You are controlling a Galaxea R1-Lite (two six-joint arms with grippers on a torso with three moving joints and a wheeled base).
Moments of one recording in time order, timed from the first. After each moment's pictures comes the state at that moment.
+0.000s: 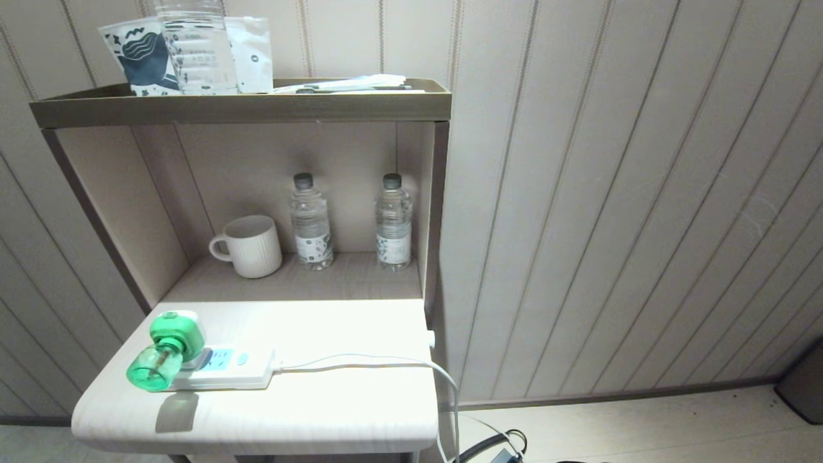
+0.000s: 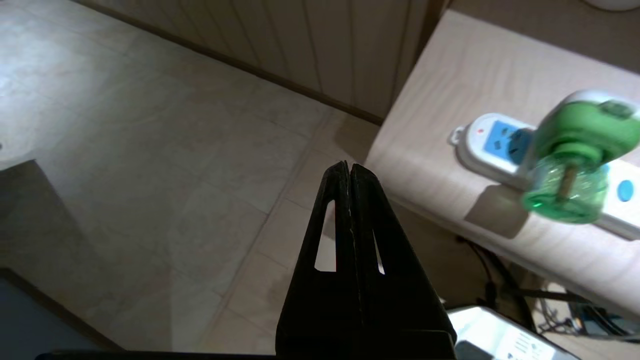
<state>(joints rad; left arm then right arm) -0.13 0.99 -1.06 0.79 0.56 -0.29 0.00 0.01 -0.03 0.05 -0.01 -0.01</state>
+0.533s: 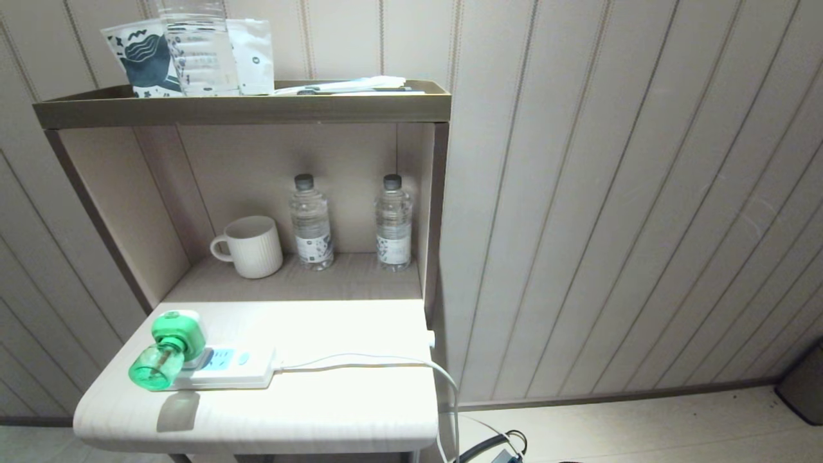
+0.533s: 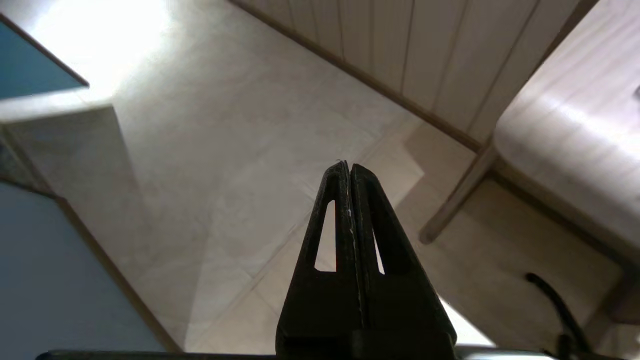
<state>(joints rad) 0.10 0.58 -0.62 0.68 0.63 -0.22 0.00 0.01 -0.03 0.05 -0.01 -0.01</state>
